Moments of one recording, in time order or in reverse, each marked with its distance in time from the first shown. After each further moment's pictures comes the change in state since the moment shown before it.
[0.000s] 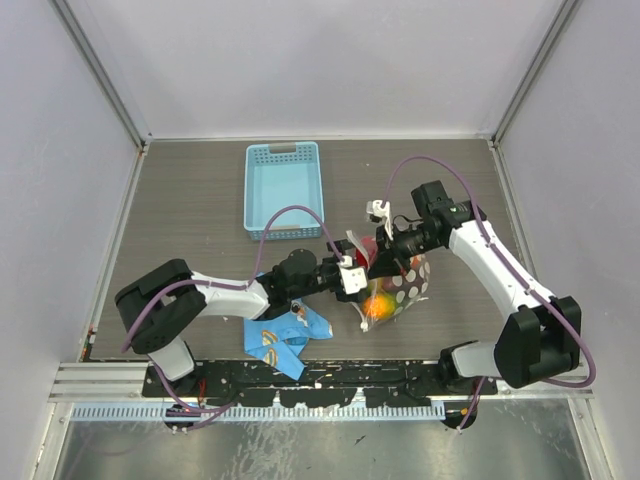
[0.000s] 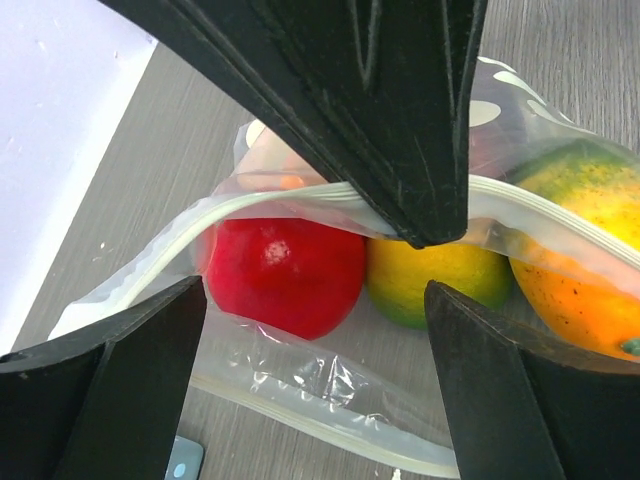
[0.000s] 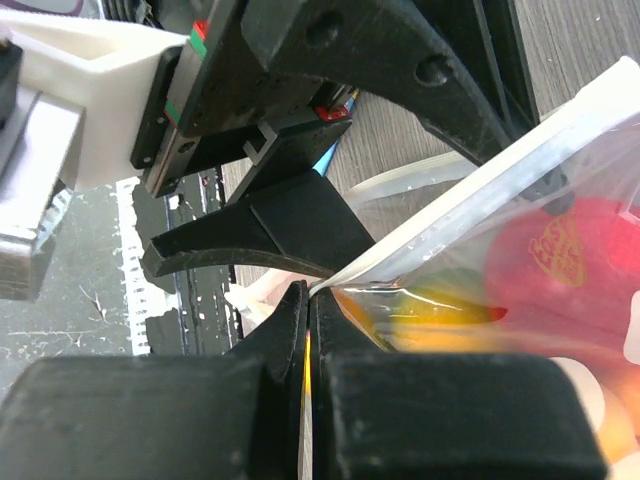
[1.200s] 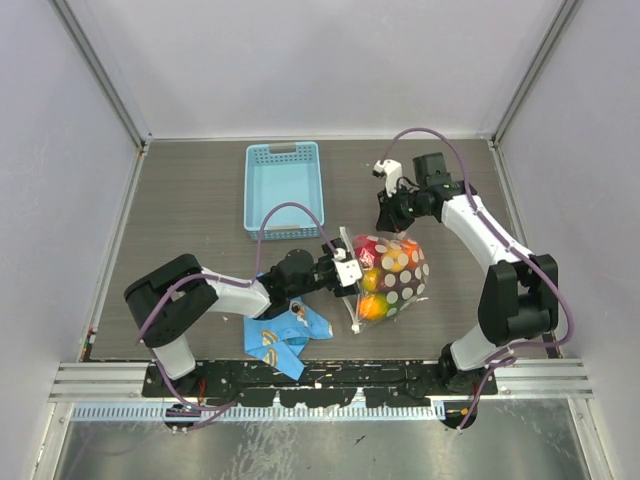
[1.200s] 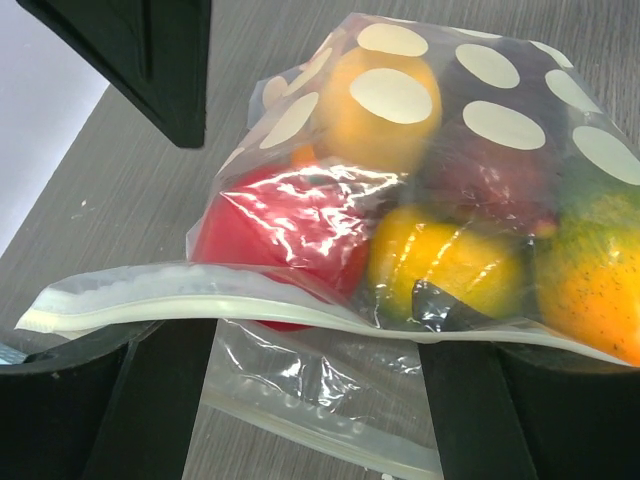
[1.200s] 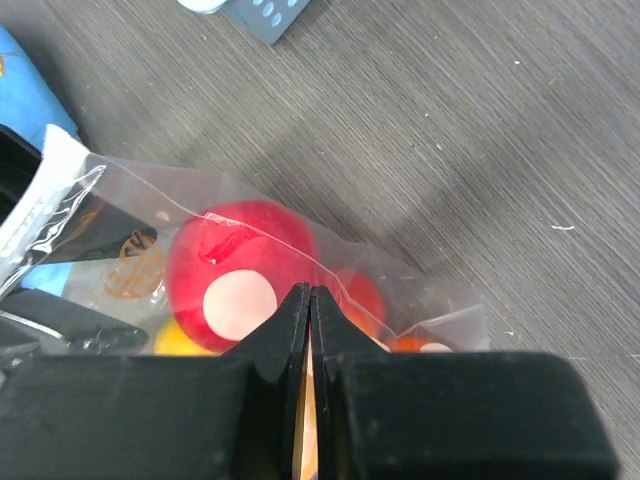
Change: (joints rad) left arm 0.033 0.065 -0.029 0.099 -0.019 -0.085; right arm -0.090 0.219 0.142 0.364 0.381 0.374
